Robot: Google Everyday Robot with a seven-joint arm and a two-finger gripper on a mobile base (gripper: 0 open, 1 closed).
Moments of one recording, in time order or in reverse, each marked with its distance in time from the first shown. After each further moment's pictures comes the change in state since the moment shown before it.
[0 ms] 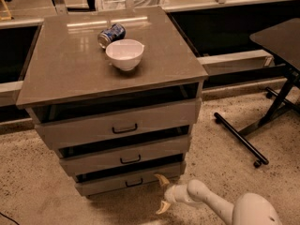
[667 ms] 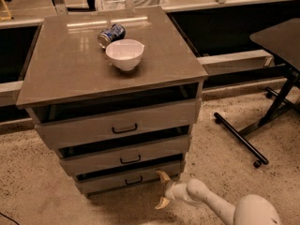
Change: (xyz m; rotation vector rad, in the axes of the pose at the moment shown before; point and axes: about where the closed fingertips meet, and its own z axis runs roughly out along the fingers) arm 0.005 -0.023 0.001 0.074 0.037 0.008
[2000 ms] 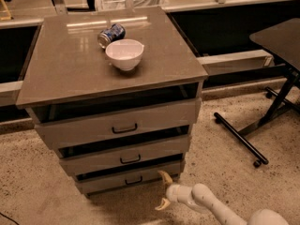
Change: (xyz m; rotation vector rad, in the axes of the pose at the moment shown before) arm -0.020 -0.001 -0.021 0.091 -0.100 -0.042
